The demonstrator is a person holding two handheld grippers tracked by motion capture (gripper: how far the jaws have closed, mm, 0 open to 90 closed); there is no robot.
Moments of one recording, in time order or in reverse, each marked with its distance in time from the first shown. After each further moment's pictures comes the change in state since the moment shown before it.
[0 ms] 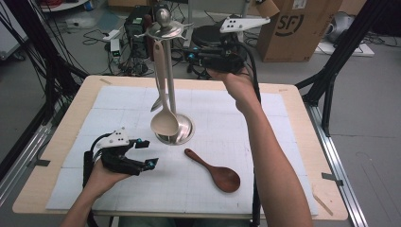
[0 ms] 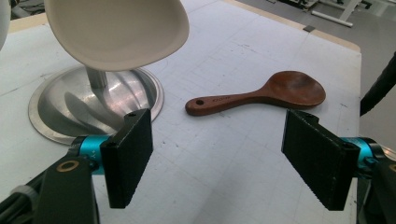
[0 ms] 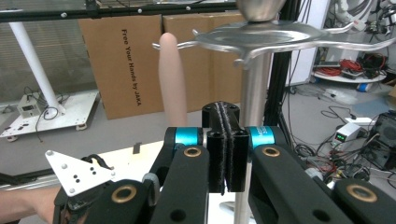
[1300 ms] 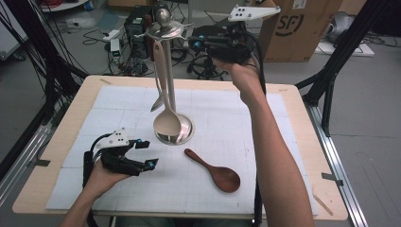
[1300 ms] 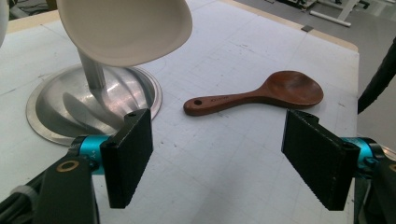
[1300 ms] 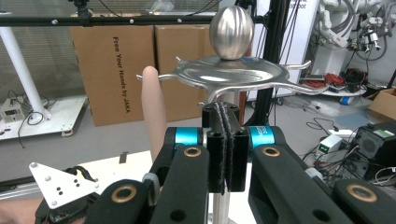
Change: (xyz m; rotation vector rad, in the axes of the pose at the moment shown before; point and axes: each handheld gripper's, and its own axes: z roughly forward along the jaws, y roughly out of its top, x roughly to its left) left arm -0.001 0.000 -0.001 -0.002 -0.004 0.002; right arm -0.007 0.016 -0.012 -0.039 -0.035 -0.036
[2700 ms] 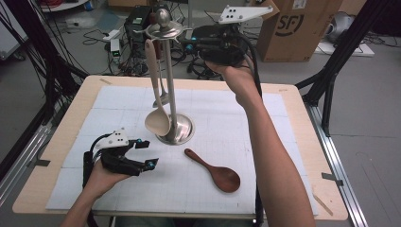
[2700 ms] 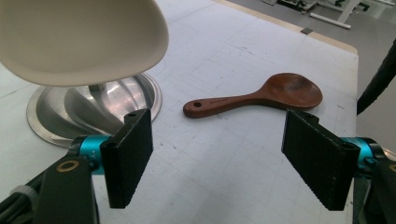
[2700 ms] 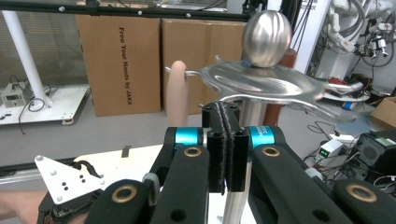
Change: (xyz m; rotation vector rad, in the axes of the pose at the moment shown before) left arm -0.001 0.001 -0.001 -0.006 0.003 0.002; right arm 0.017 0.007 0.012 0.023 0.021 -0.063
